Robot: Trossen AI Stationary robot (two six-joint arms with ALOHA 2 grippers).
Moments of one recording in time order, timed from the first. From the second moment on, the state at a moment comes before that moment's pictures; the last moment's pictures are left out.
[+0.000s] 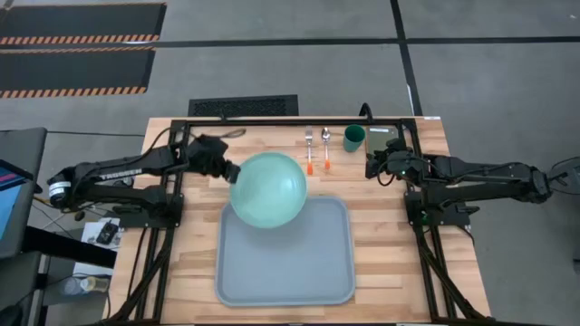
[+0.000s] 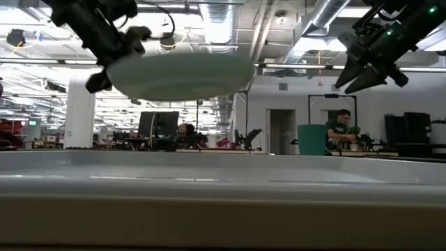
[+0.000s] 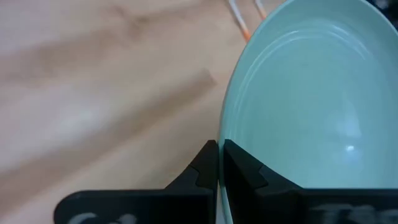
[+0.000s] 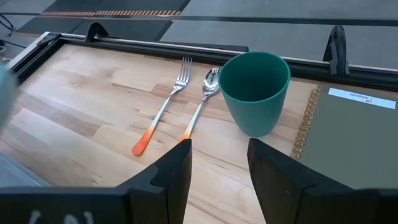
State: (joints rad) left arm 0.35 0.96 0.69 -0.51 0.04 -0.74; right arm -0.15 0.69 0.56 -0.56 0.63 0.82
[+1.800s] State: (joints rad) left arm -0.50 1.37 0.68 -0.62 -0.23 -1.39; right arm -0.15 0.69 0.56 -0.56 0.62 0.82
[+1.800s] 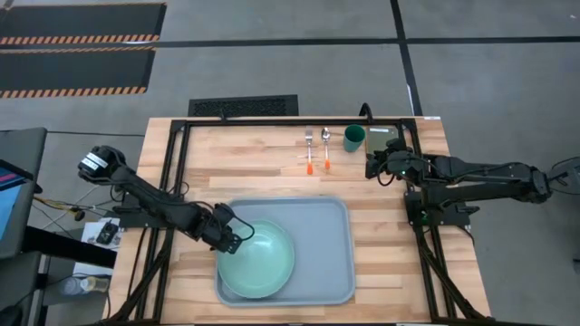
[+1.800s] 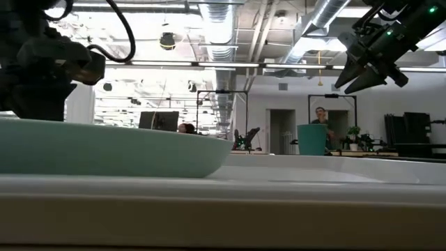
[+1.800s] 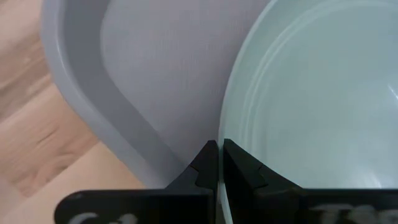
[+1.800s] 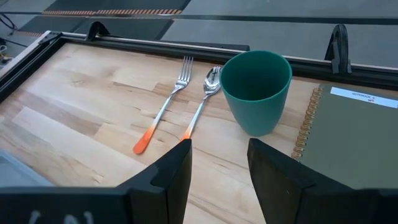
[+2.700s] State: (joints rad) left arm -0.50 1.37 0.71 -0.59 -0.22 -1.39; right arm -0.15 0.69 0.56 -0.56 0.62 0.81
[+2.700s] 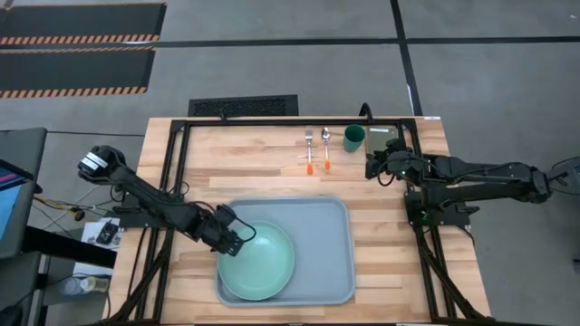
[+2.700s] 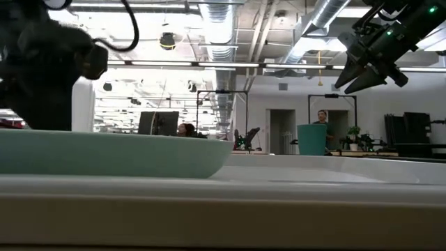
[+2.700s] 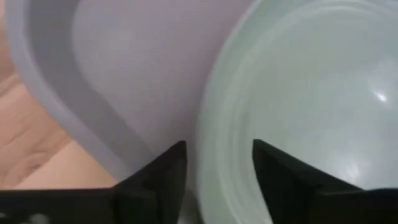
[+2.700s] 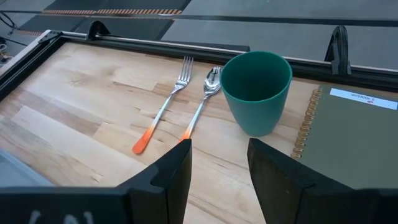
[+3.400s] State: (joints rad) left arm -0.37 1.12 0.82 -0.68 -0.33 -1.31; right arm -0.39 0.88 0.56 -0.37 0.55 0.91
